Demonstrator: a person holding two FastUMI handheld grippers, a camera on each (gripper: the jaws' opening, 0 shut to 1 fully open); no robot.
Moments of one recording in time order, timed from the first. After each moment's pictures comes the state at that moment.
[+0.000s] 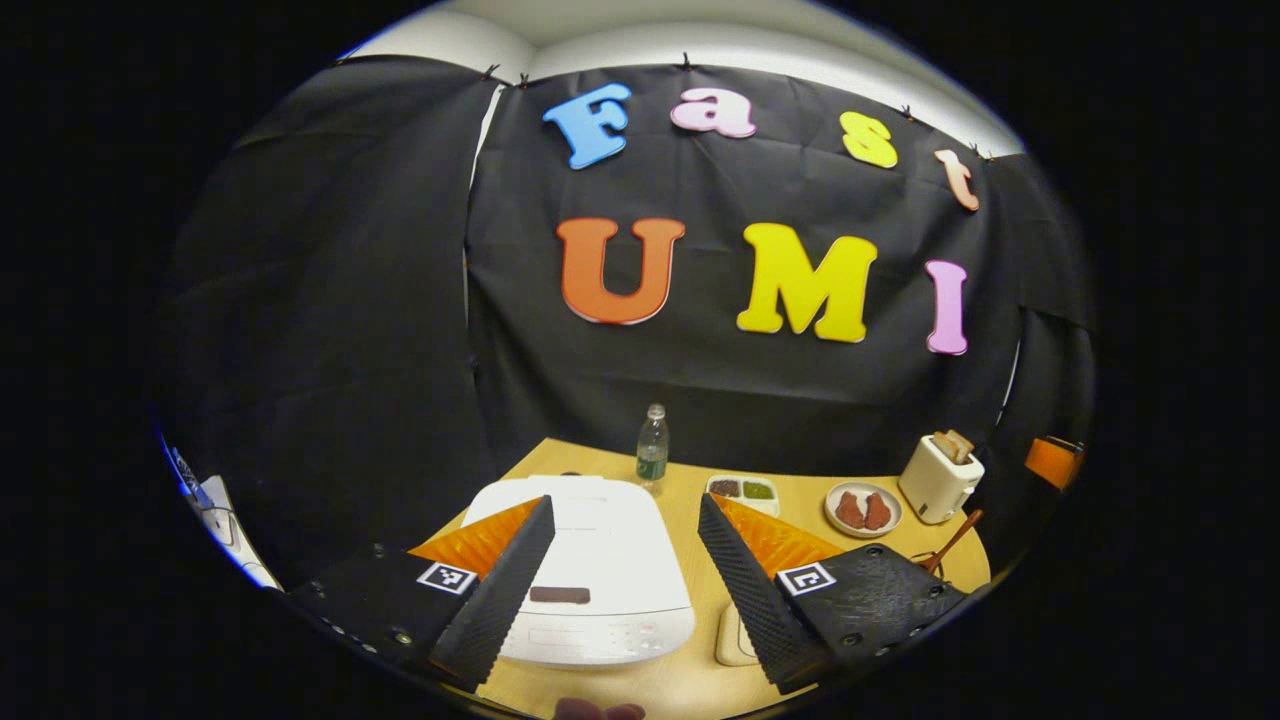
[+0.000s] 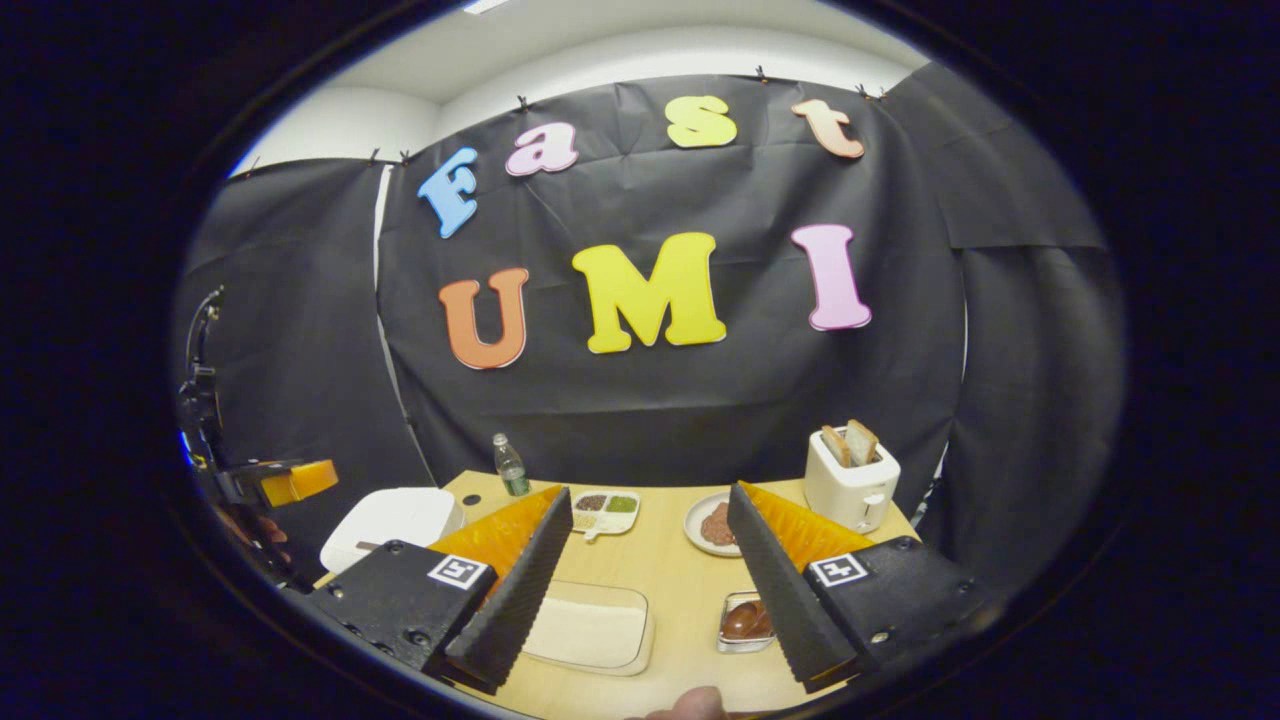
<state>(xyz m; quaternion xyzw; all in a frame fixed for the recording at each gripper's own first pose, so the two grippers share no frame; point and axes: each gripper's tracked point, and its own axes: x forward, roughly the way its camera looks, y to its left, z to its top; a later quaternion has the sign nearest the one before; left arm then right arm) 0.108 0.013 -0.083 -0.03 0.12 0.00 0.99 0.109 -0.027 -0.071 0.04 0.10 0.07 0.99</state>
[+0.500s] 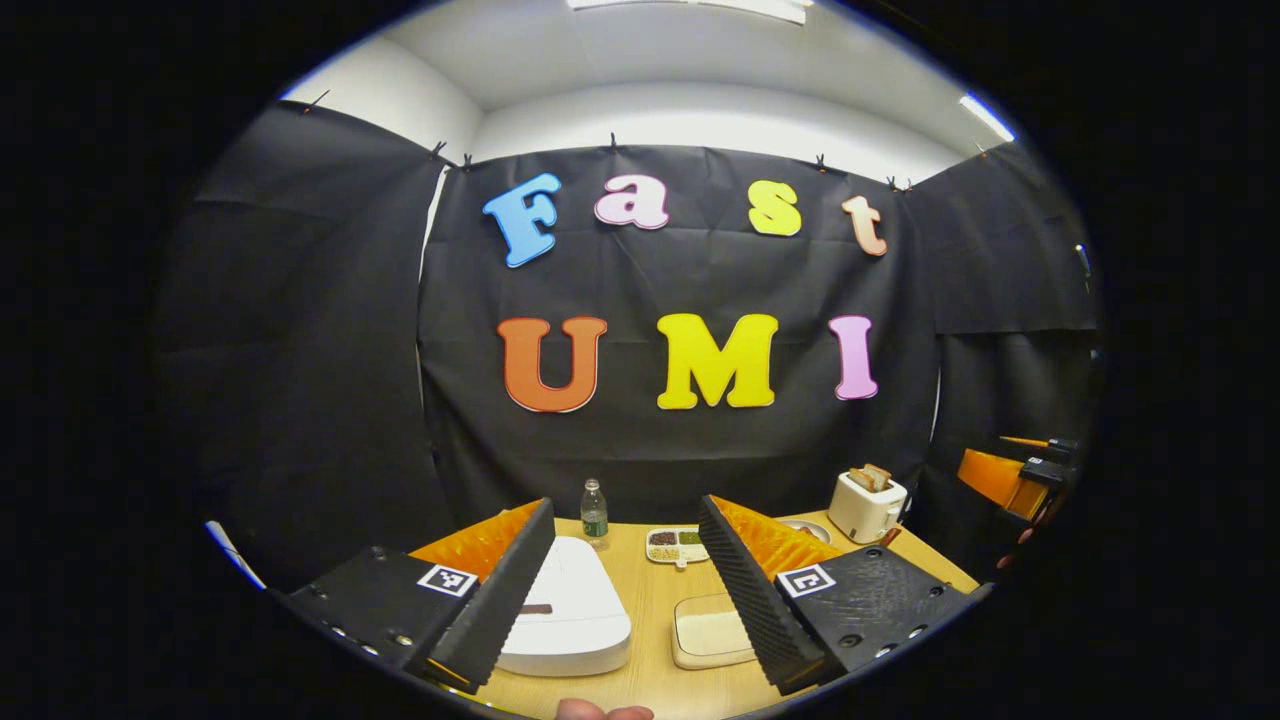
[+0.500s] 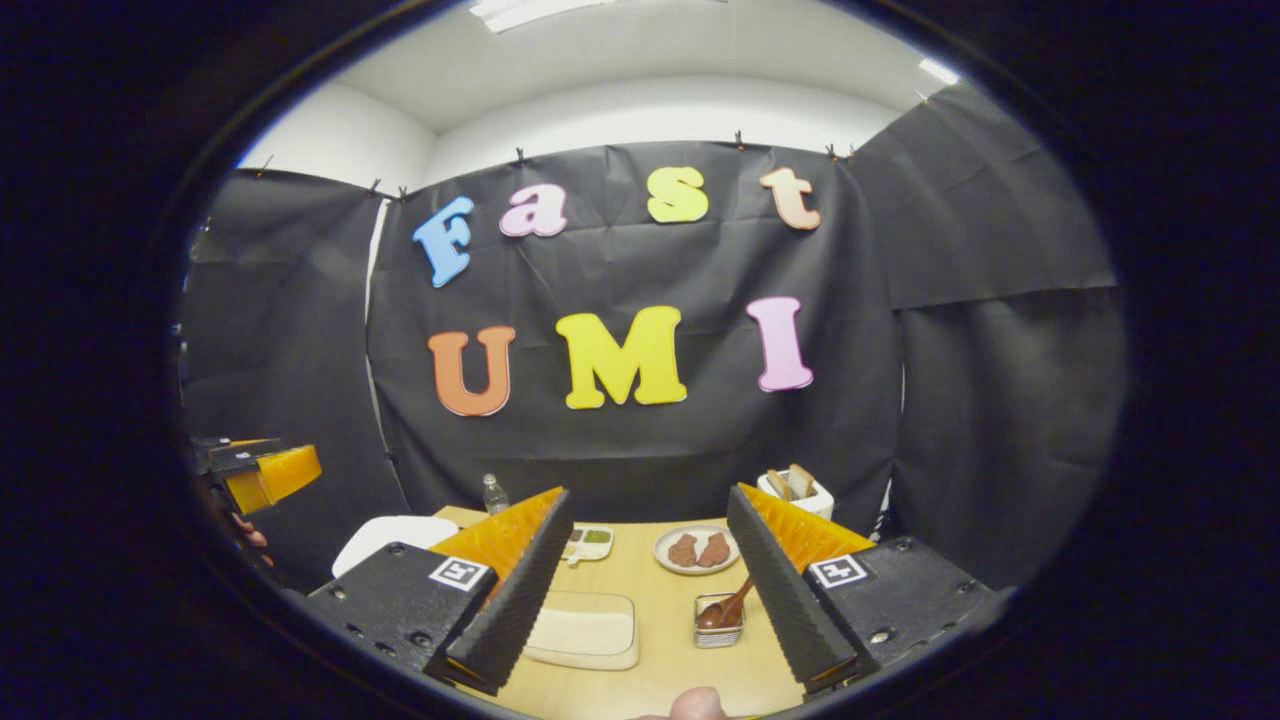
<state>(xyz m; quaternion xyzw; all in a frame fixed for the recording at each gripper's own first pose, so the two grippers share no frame) 0.004 -0.034 -0.004 0.00 0.02 -0.08 1.00 -0.011 -0.024 -0.016 0.01 0.01 0.00 1.00</state>
